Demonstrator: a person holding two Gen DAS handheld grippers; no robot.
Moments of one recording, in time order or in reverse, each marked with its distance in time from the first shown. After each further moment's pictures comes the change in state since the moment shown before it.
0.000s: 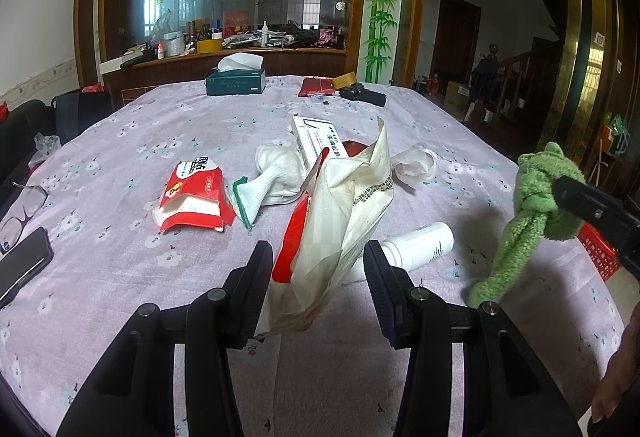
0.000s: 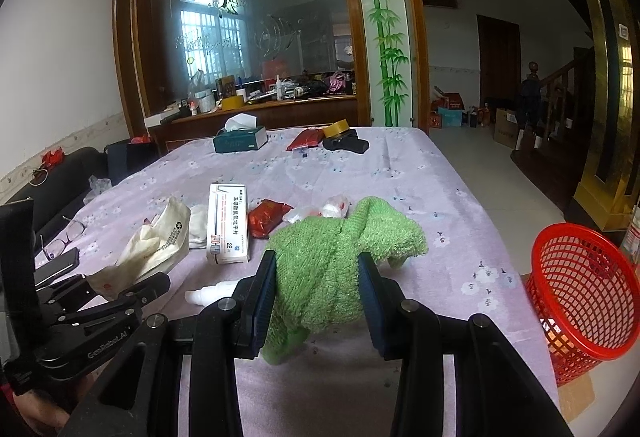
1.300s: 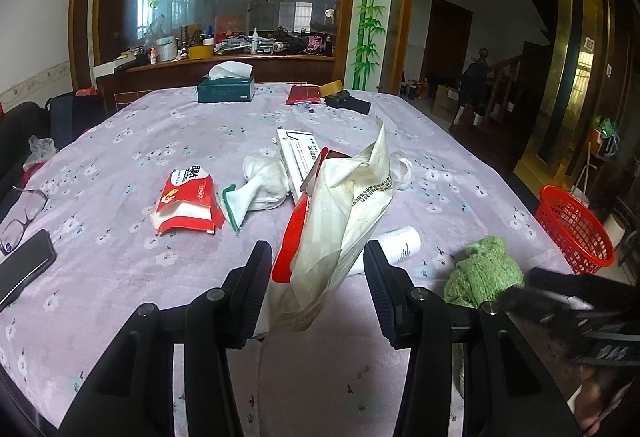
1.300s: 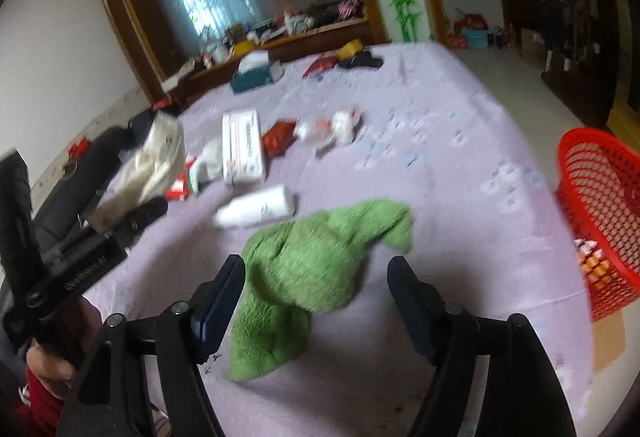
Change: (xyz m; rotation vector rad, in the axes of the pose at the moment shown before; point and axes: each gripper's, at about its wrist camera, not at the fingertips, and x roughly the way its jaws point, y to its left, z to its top) left arm -0.027 -0.008 0.002 -0.006 -0.019 -0.045; right arm 0.014 -0.025 -0.036 0.112 0.285 0.171
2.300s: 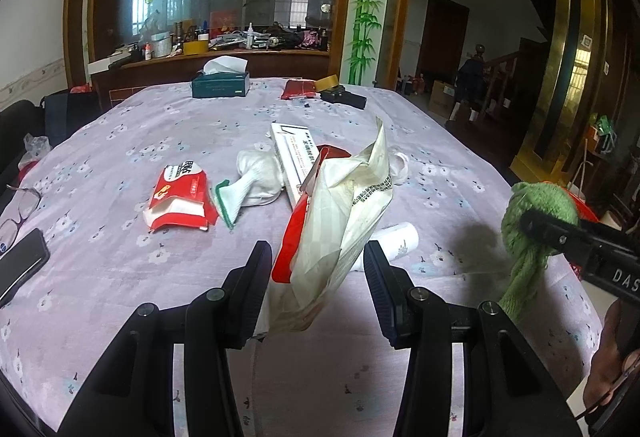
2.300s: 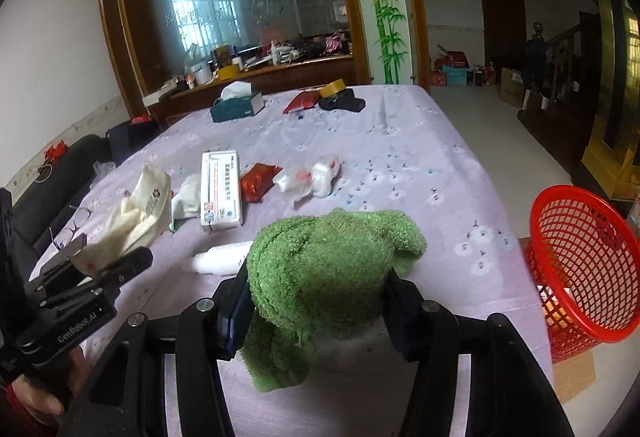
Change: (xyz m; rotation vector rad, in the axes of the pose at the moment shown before) left arm 0.005 -0.003 0.001 0.004 0.018 -0.016; right arm -0.017 0.008 0.029 -0.051 -0.137 -0.135
